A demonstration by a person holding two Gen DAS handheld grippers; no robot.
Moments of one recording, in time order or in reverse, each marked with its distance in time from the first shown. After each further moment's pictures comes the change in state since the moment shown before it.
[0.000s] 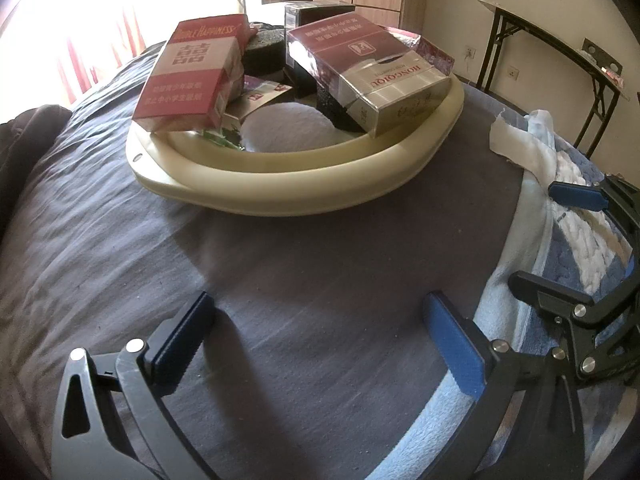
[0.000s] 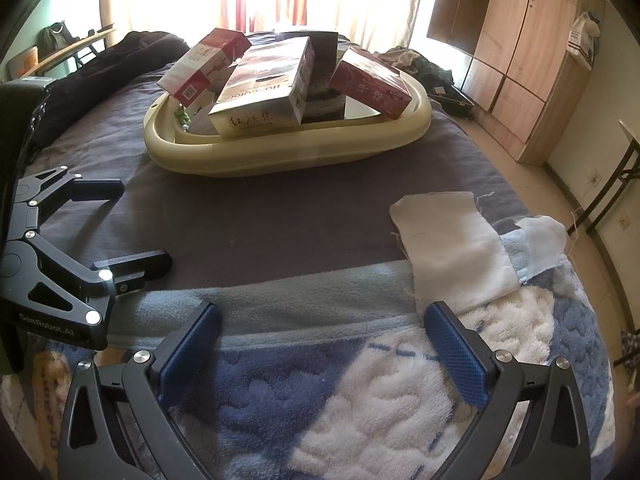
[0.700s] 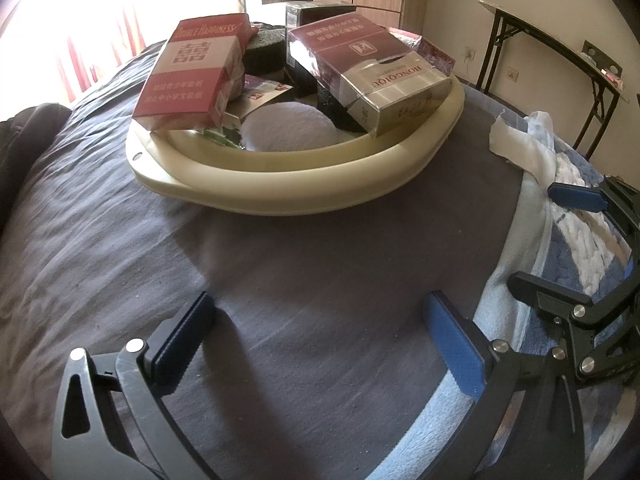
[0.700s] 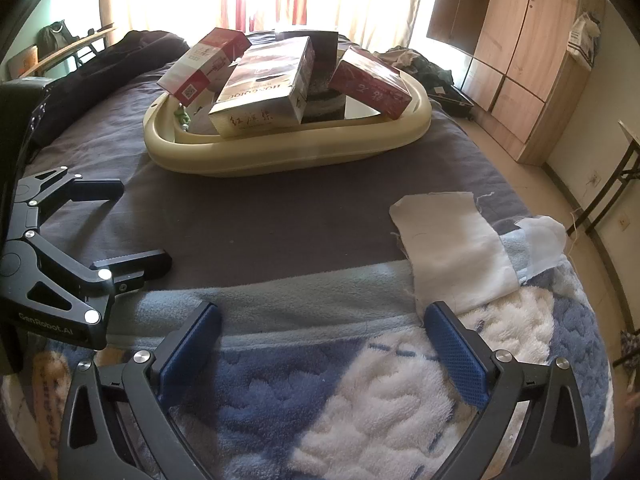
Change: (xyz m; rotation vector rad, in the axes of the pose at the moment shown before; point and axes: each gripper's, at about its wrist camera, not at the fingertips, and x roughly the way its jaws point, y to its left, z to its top) left arm 0.002 0.002 0.000 -0.001 0.000 -0.001; right arm 0.000 -0.001 0.001 0.002 0.000 0.001
